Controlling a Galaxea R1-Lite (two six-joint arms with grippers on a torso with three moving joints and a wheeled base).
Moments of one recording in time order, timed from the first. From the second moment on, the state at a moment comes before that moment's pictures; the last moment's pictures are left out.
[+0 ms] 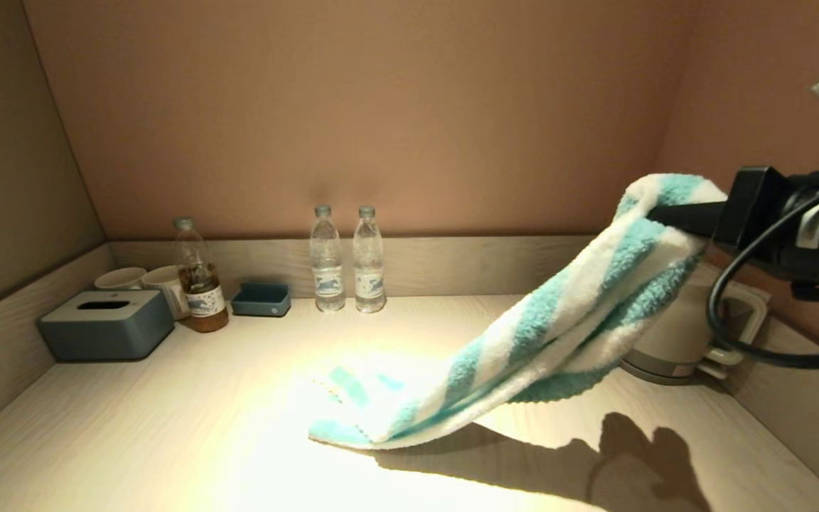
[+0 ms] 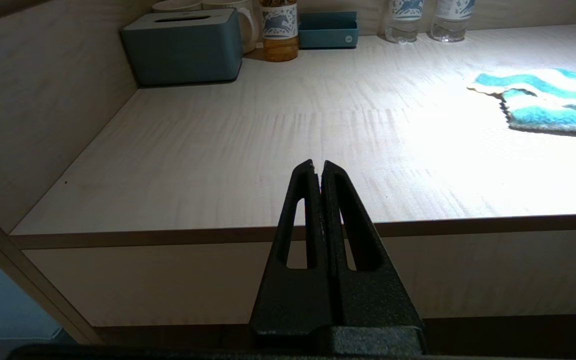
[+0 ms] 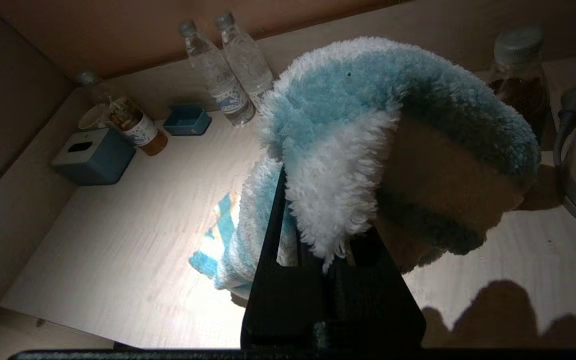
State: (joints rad) left arm 0.01 0.00 -0.02 0.04 -0.01 0.03; right arm 0.14 1.22 -1.07 0.05 0.23 0.36
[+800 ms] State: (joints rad) left arm 0.02 0.00 -0.02 0.04 -0.01 0.03; right arm 0.15 1.26 -0.96 0.06 0.27 0.36
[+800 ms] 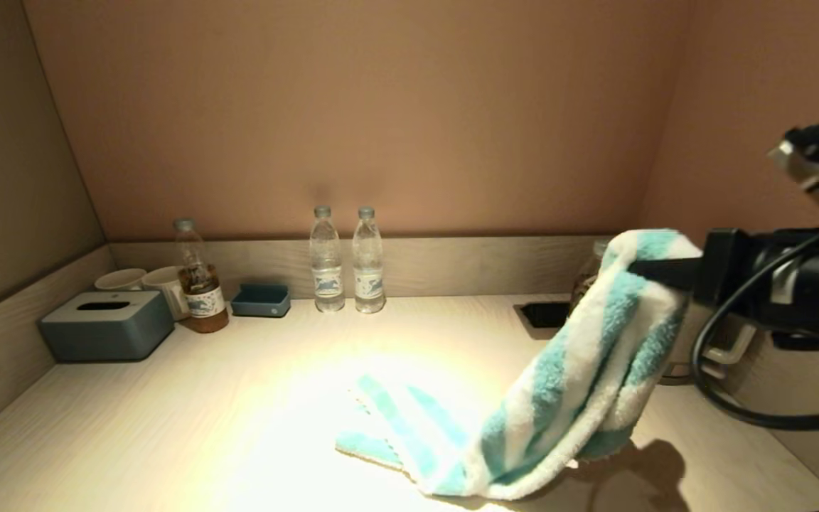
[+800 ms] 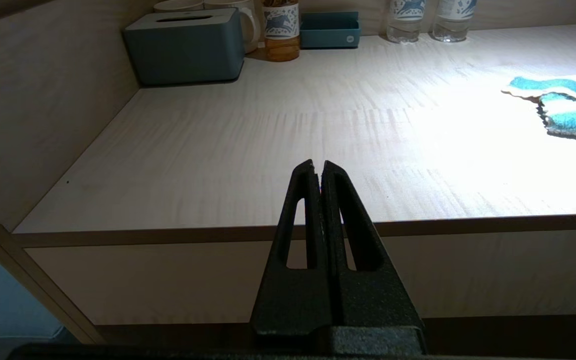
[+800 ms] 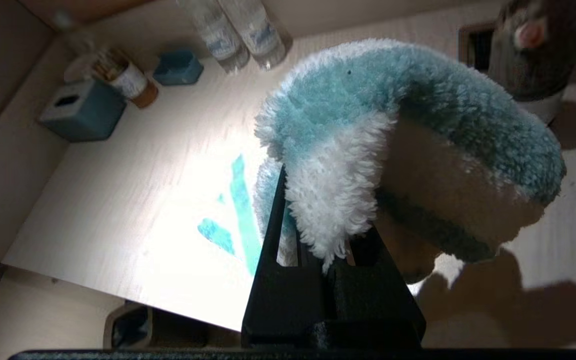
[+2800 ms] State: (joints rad) left arm 0.01 0.00 -0.02 0.04 -0.01 0.03; right arm 0.55 1.70 -0.84 0.07 0.31 0.22
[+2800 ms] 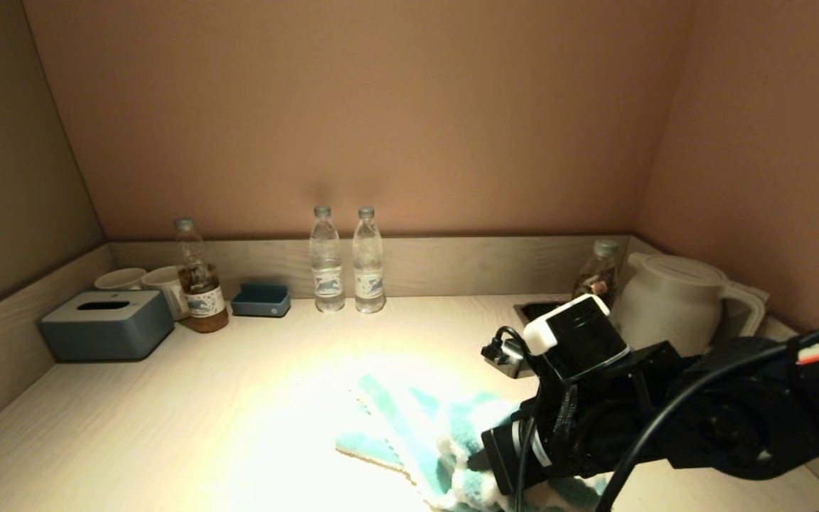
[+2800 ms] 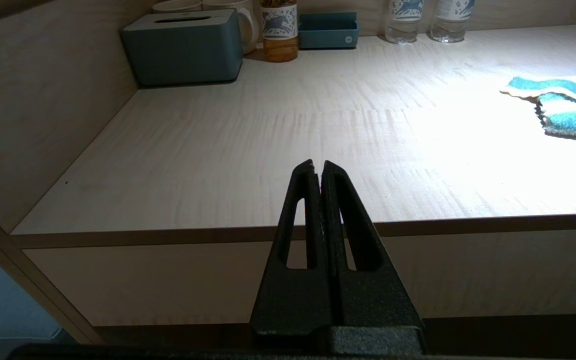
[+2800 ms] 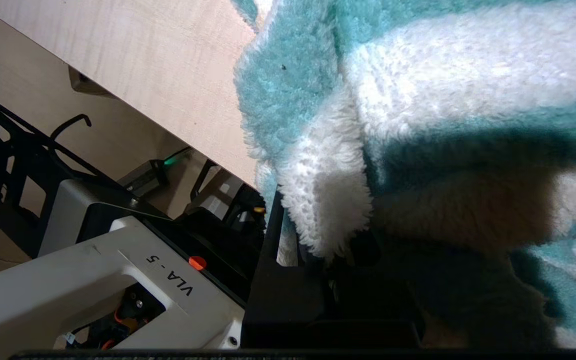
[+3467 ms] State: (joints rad) left arm 0.01 0.00 -0.02 0.04 -0.01 0.03; right arm 0.59 1.91 -0.96 0.07 0.12 0.15
